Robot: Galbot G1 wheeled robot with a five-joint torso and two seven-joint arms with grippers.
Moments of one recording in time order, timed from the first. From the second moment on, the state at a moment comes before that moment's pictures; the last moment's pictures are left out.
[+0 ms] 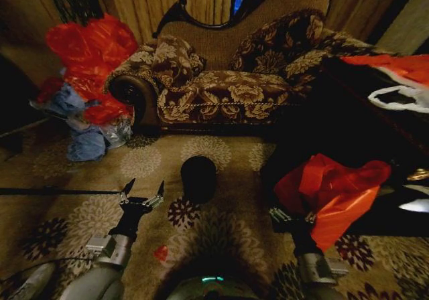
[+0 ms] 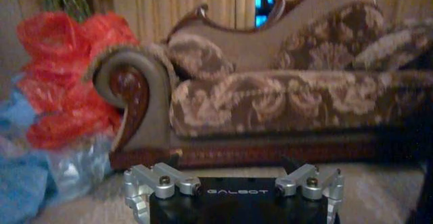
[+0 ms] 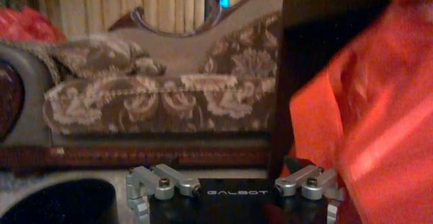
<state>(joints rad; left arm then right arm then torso) 1.87 -1.29 -0.65 -2.46 -0.22 0.09 -0.09 -1.86 1.53 0.59 2.36 0.08 0.02 0.02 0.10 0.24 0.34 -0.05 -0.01</state>
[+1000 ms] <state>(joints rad) 1.84 -1.26 -0.61 -2.47 -0.25 0.12 -0.10 -1.84 1.52 0.57 2.31 0.08 0.02 0.02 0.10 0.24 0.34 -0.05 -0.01</state>
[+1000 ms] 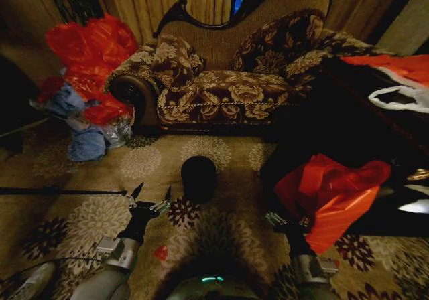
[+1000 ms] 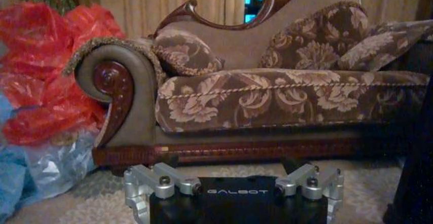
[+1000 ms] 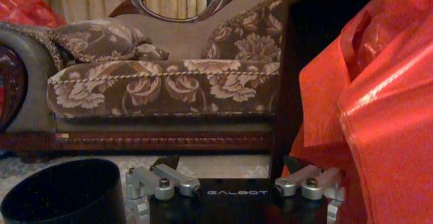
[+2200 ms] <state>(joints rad) 0.41 -1.25 0.45 -2.09 -1.79 0.23 -0.55 -1.72 1.34 0.56 2.06 0.13 0.07 0.01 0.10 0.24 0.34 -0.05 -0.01</state>
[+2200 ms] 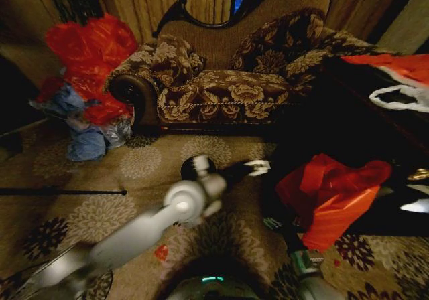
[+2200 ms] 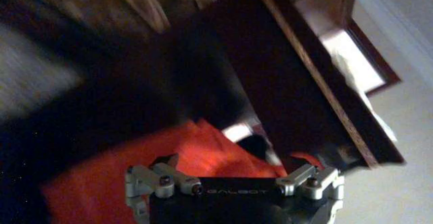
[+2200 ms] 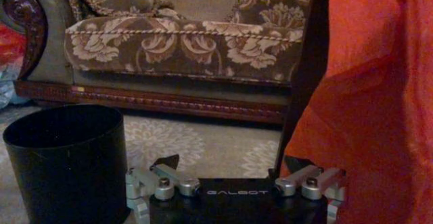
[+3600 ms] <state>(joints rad) 0.52 -1.59 0.48 -1.71 -1.76 0.28 -0.44 -1.75 1.30 0.60 2.03 0.17 0.10 0.03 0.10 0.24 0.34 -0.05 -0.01</state>
